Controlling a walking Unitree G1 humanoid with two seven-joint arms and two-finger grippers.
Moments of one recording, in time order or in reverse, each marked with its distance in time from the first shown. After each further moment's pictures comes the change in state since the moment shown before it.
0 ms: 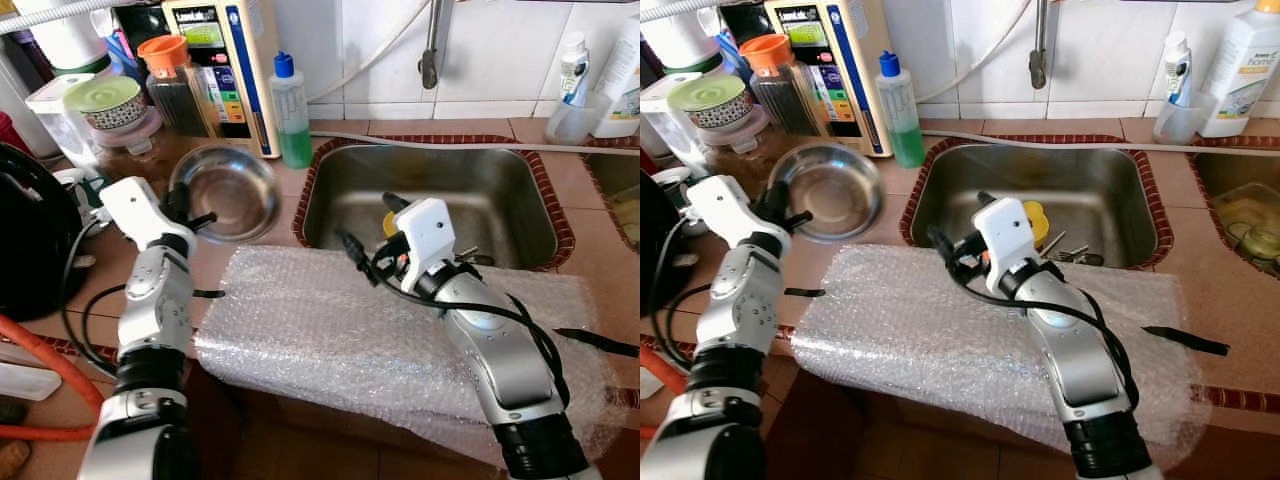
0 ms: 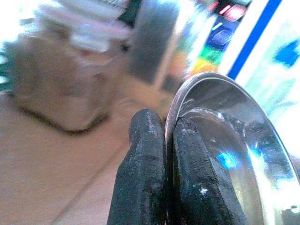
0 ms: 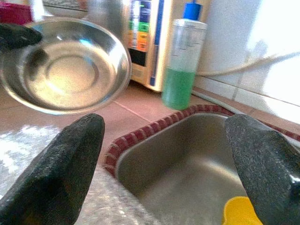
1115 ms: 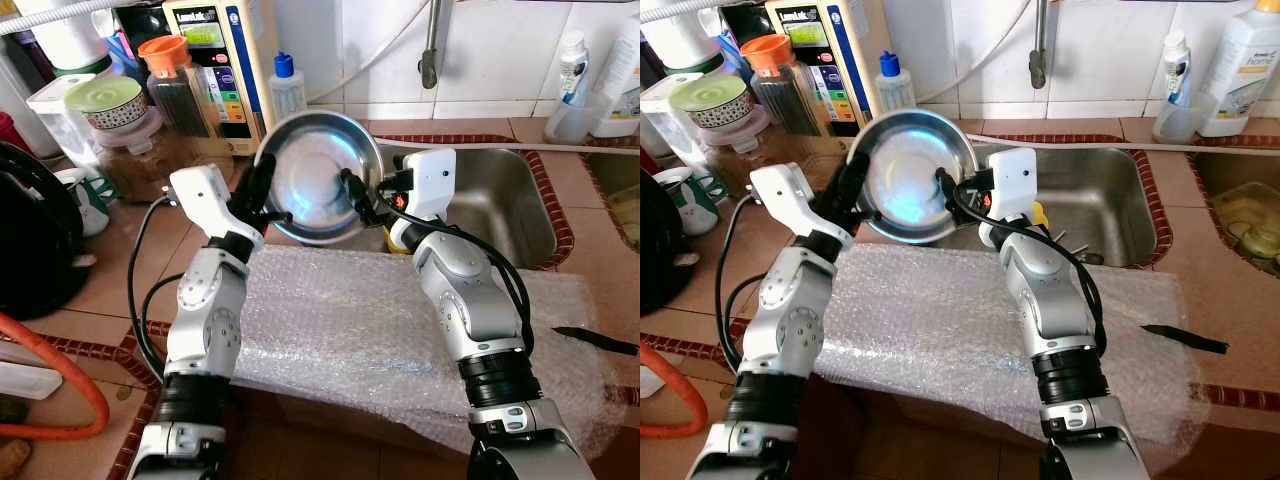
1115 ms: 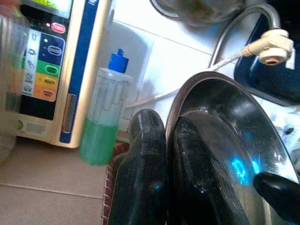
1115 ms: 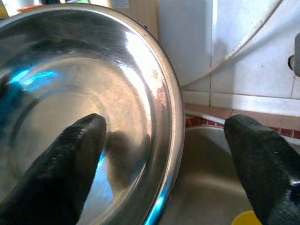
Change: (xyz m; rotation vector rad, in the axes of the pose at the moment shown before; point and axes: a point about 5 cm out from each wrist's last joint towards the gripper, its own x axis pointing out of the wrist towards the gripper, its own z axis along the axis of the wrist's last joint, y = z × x) left arm -0.031 -0.079 -0.010 -0.023 -0.061 -0.443; right arm 0.046 -0.019 0.012 0.202 -0.050 -0.156
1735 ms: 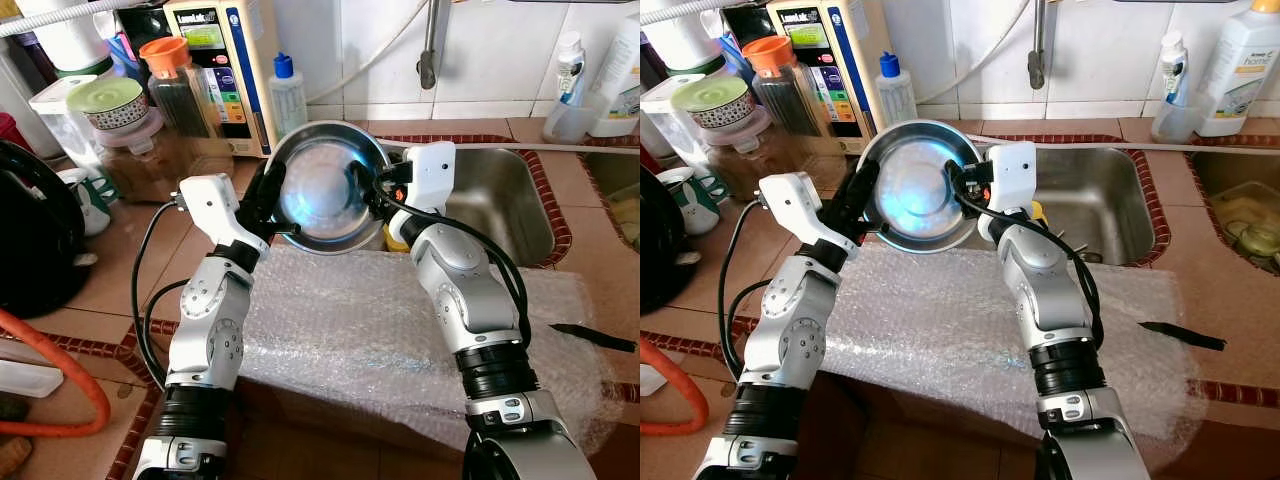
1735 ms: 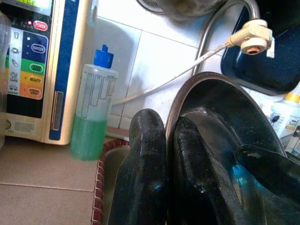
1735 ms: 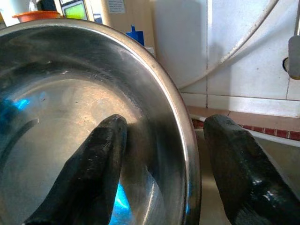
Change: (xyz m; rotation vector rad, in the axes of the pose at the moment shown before) left arm -0.006 -0.009 -0.005 0.030 0.021 -0.049; right arm 0.005 0.001 0.005 -0.001 0.000 -0.024
